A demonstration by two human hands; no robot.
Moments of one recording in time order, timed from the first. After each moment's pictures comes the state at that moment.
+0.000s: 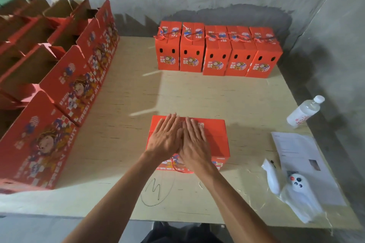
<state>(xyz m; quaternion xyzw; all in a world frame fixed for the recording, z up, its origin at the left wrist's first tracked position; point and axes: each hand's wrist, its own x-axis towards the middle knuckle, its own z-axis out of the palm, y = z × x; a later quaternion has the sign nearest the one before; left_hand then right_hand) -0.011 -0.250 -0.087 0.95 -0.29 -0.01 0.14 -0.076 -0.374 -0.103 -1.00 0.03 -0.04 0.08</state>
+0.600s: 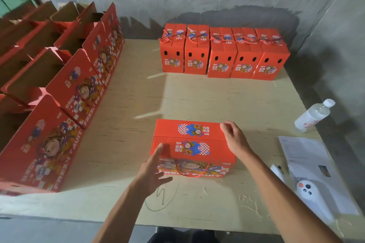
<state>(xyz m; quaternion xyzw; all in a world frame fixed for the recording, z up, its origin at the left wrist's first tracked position) -0.058 -0.195 -0.105 0.56 0.26 -0.37 0.70 -0.056 -0.505 -0.111 -0.85 0.25 -0.02 0.46</state>
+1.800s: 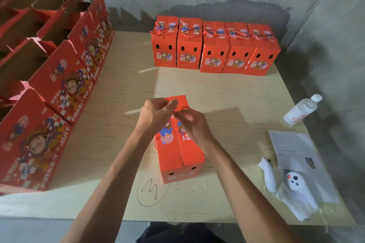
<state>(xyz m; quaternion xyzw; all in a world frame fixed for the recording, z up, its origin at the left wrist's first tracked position) 0.016 -0.255 0.022 0.85 -0.04 -0.09 0.52 -0.033 -0.390 -0.032 -0.75 0.12 -0.03 0.65</state>
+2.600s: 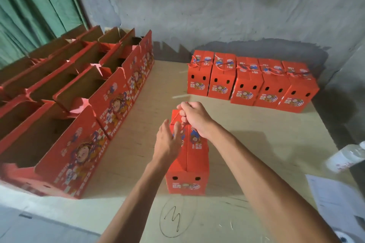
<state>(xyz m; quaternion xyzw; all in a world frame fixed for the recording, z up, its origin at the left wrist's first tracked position) 0.030 -0.199 -0.009 0.86 0.03 0.01 0.50 0.075 -0.314 0.051 -0.73 0.06 0.06 0.68</state>
